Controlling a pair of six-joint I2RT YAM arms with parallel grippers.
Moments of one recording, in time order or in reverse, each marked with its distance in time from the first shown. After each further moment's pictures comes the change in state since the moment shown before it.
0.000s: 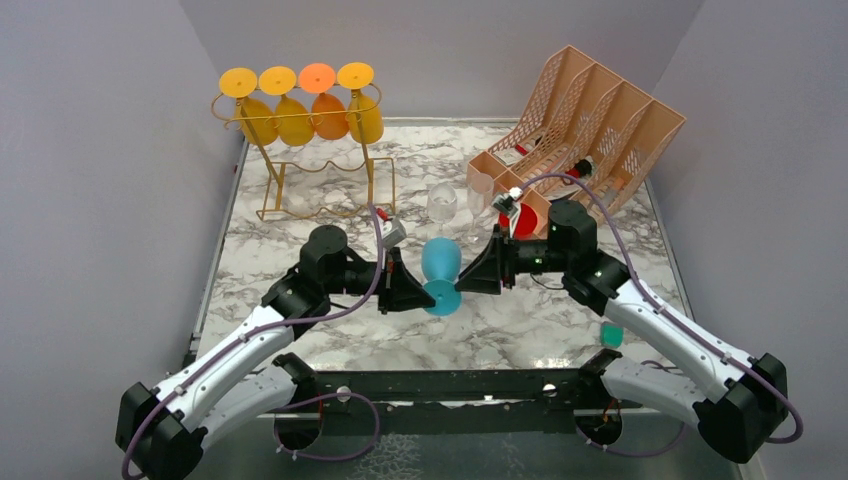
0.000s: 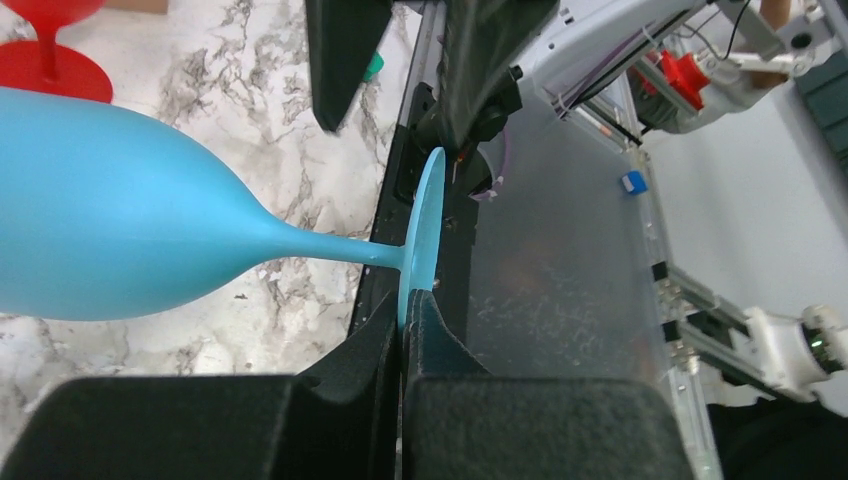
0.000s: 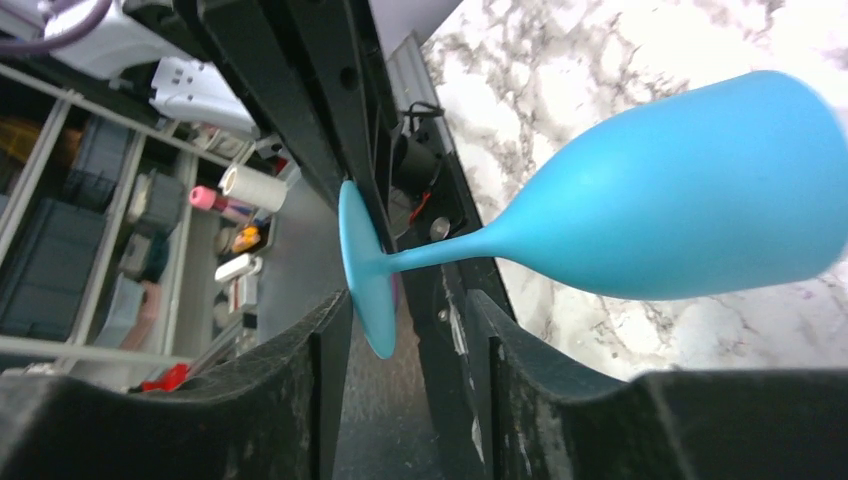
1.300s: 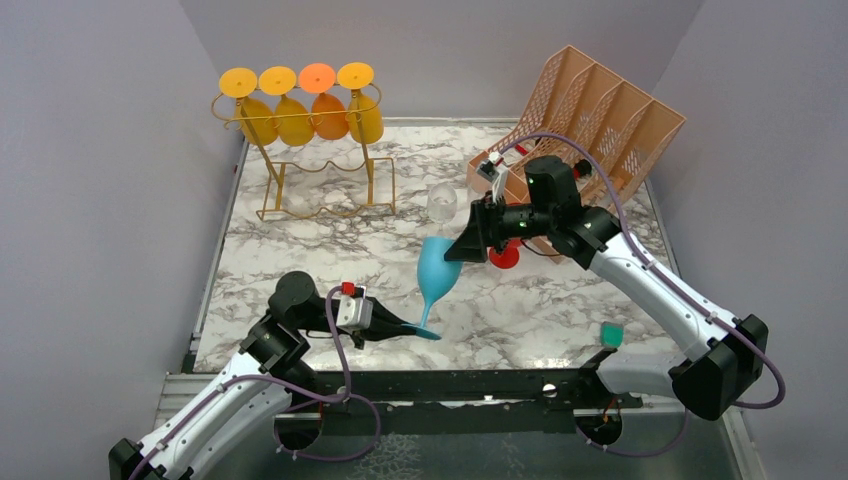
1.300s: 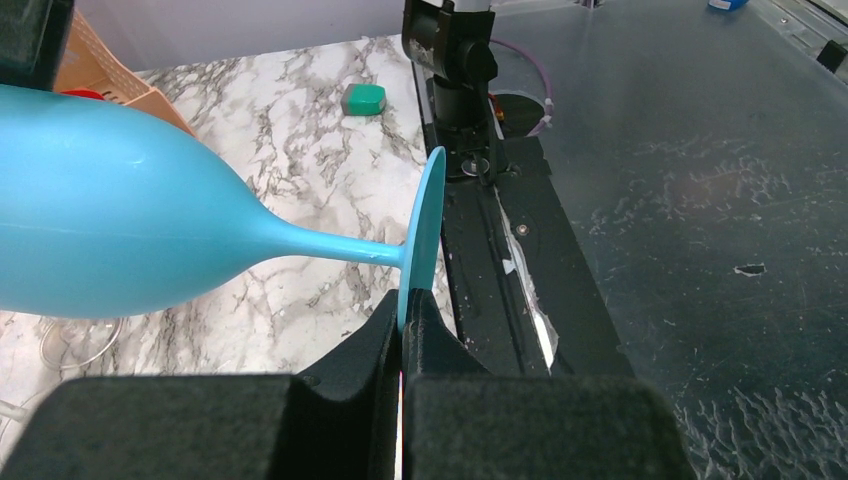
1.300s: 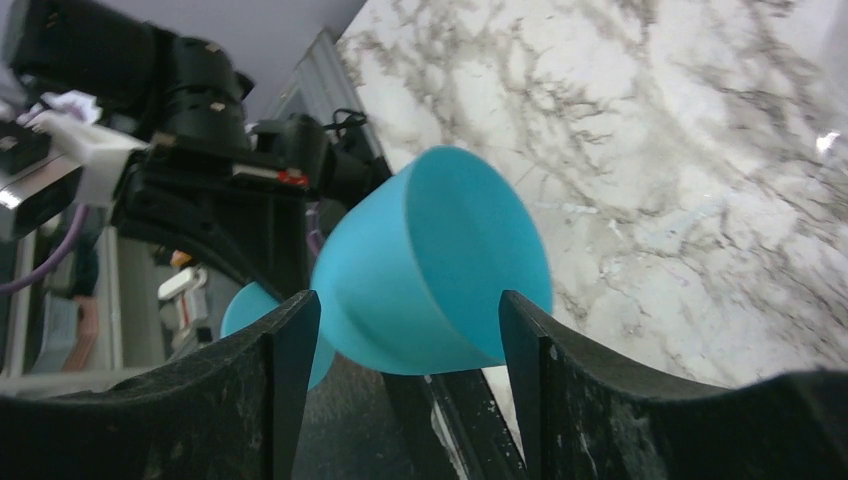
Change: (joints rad) left arm 0.000 -0.355 -0.255 0.066 0.154 0.556; right arm -0.014 0.267 0.384 -0.376 0.066 -0.191
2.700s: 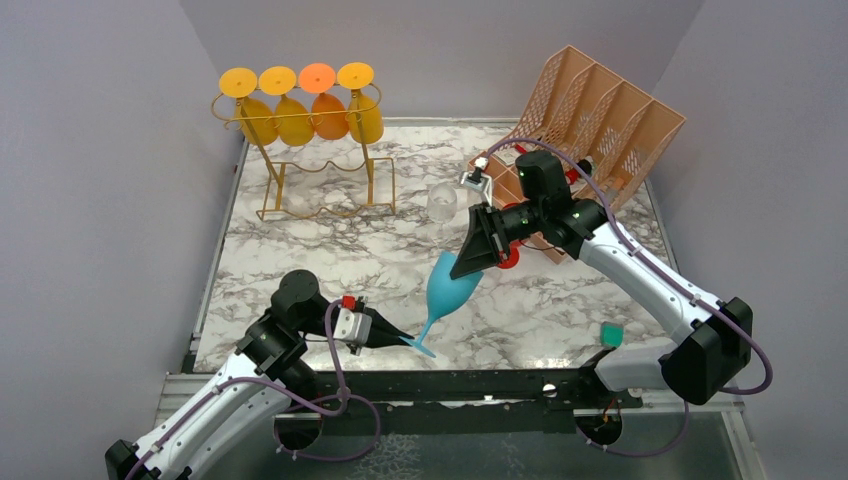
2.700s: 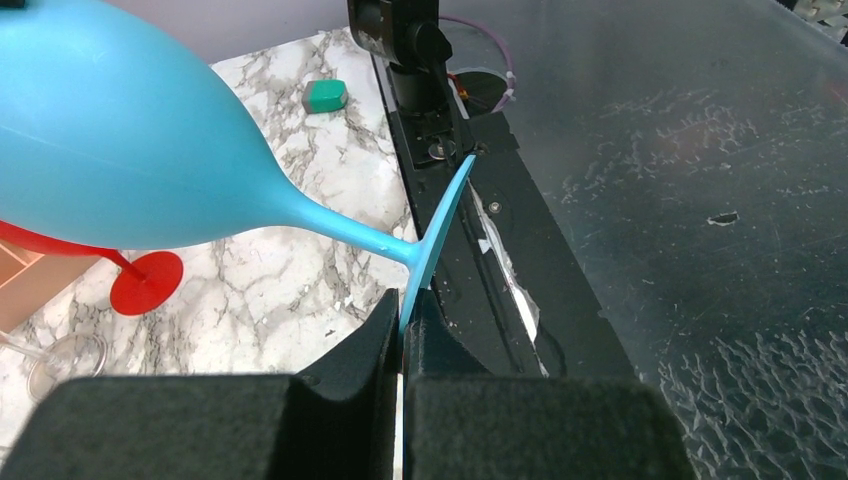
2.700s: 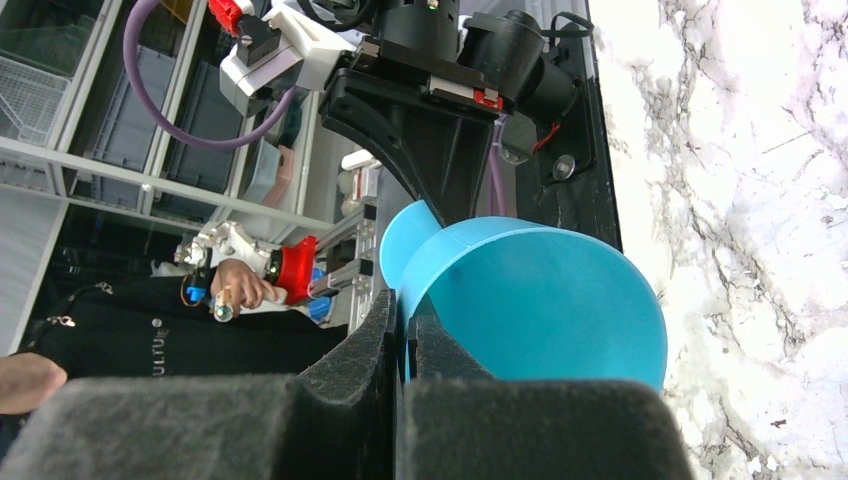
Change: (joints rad) left arm -0.013 -0.010 0.036 -0.145 0.060 0.144; right arm -0.016 0.076 0.018 0.016 -0.490 0.040
